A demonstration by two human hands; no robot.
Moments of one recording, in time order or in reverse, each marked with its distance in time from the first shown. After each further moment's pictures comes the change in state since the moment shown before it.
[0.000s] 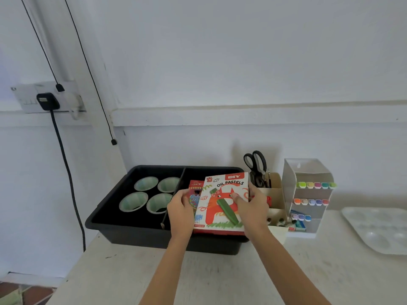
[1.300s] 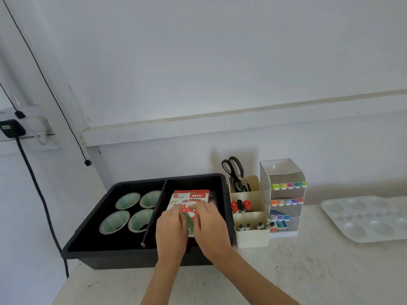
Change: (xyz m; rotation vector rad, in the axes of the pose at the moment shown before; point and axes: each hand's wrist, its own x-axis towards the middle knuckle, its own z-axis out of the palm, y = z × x) left_hand -0.015 0.004 0.014 0.512 -0.085 0.419; right_hand -0.003 0.038 0.023 -0.557 -0.047 -0.858
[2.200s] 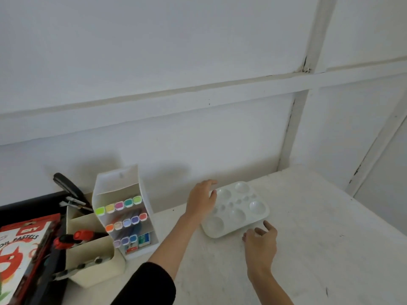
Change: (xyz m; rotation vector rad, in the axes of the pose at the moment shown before) left_hand 0.005 0.338 0.255 -0.356 -0.643 0.308; right_hand -0.092 0.273 -0.265 0.283 0.633 1.293
